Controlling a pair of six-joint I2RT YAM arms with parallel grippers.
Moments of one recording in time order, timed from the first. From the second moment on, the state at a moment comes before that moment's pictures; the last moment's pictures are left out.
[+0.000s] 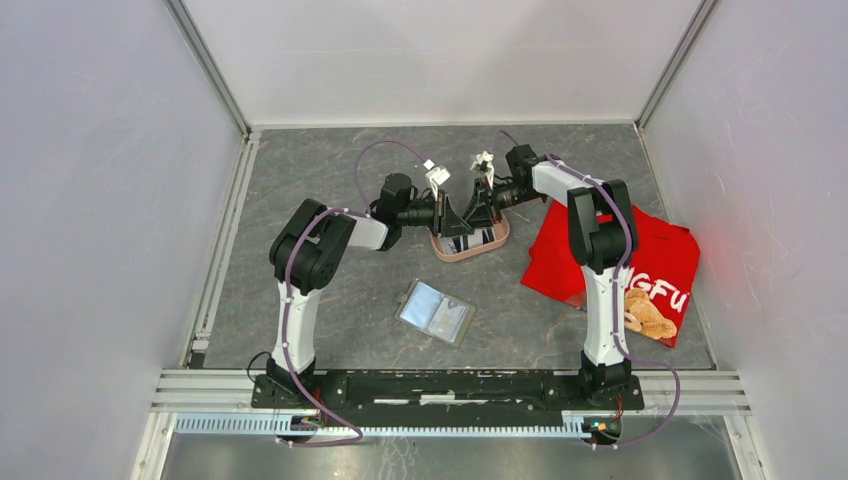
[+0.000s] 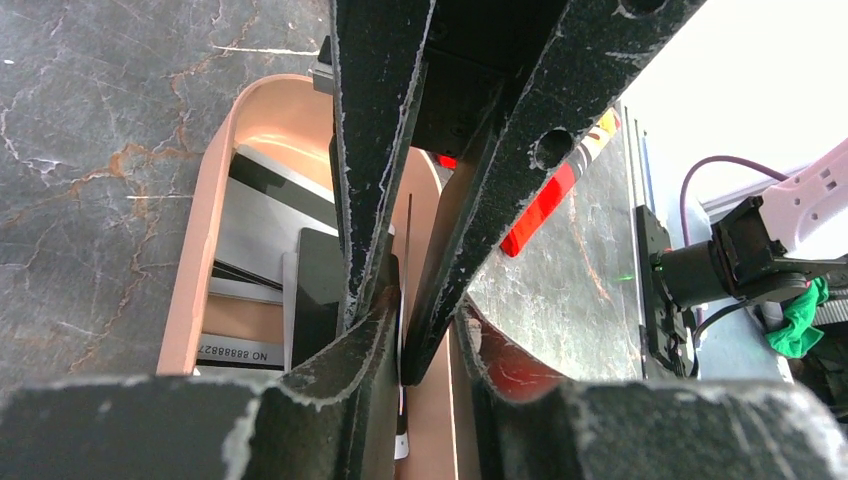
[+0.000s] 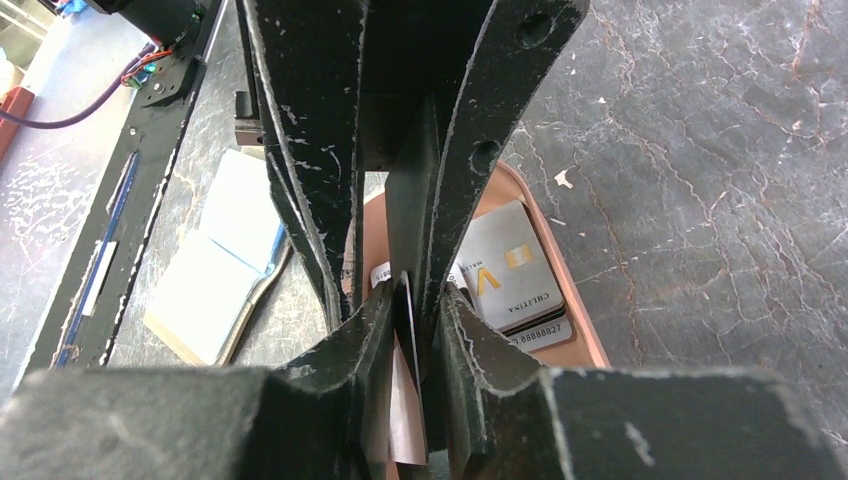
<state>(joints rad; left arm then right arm) -0.51 2.13 1.13 0.74 0.92 -0.48 0.24 2.25 1.65 -0.79 -1.30 -0.93</state>
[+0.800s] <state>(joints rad) -0.50 2.13 1.11 0.83 0.92 -0.54 0.23 2.27 1.69 -0.90 -1.33 -1.04</state>
